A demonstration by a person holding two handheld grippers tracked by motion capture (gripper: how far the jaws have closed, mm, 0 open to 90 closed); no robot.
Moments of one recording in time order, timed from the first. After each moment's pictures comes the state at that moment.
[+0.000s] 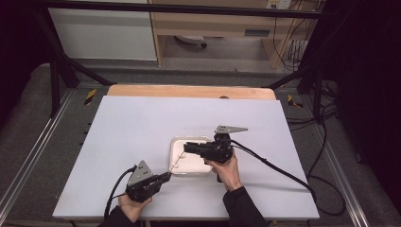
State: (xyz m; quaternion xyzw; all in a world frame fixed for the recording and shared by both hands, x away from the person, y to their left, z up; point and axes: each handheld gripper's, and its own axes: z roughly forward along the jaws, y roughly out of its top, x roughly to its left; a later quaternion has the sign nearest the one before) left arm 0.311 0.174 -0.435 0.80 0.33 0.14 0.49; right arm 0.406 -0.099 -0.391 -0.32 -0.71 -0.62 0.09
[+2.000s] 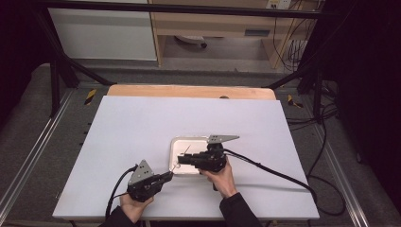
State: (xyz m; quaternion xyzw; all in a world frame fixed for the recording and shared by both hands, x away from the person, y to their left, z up) left arm 0.311 0.167 -0.429 0.79 0.32 0.15 0.49; right arm 0.391 -0.081 -0.417 -0.29 -0.73 -0.60 0.12
